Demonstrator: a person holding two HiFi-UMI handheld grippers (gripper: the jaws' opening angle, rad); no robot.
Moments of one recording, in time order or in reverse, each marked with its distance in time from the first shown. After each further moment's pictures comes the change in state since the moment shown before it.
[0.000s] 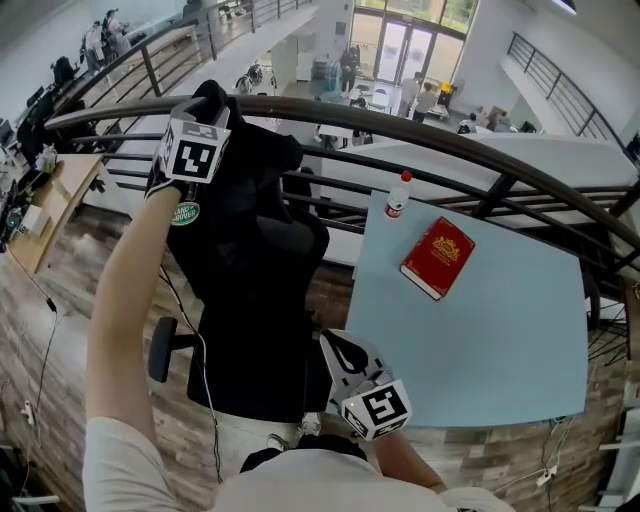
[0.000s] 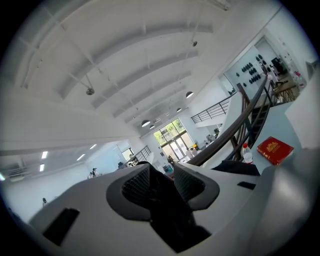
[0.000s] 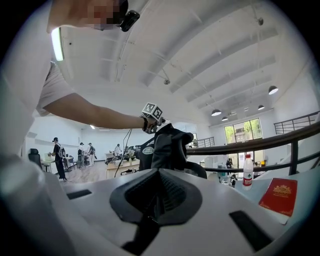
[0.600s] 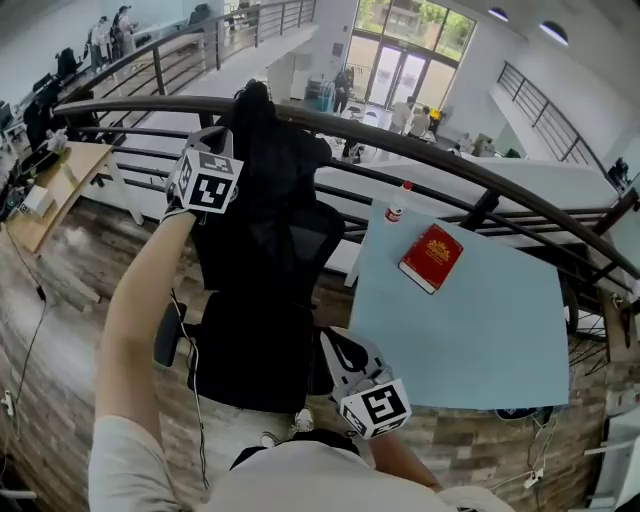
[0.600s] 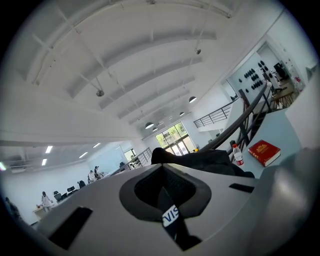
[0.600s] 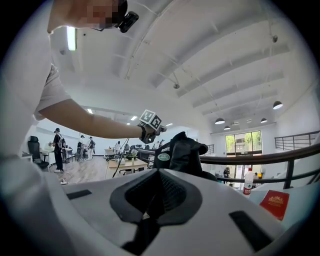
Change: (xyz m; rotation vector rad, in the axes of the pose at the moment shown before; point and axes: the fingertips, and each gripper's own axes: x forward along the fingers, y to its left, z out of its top) left arm -0.129 0.037 -0.048 -0.043 -0.044 0.022; right arm -0.026 0.114 0.032 -0.108 -0.015 -0.026
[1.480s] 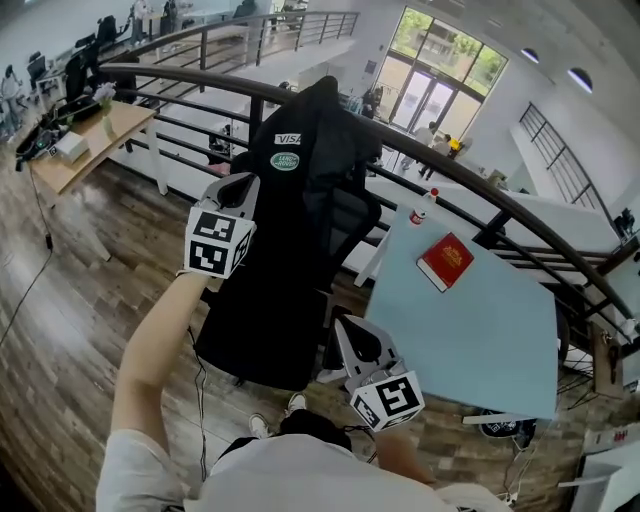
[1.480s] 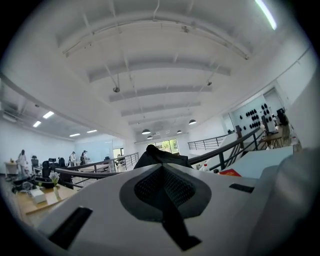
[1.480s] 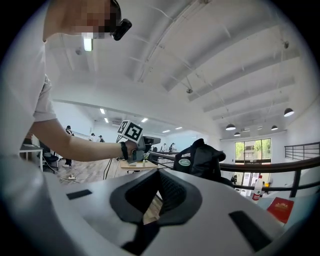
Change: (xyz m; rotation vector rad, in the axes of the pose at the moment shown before) left arm -0.228 -0.016 -0.074 -0.315 -0.149 -0.129; right arm -0.040 0.113 0.022 -0.079 -0.038 0.085
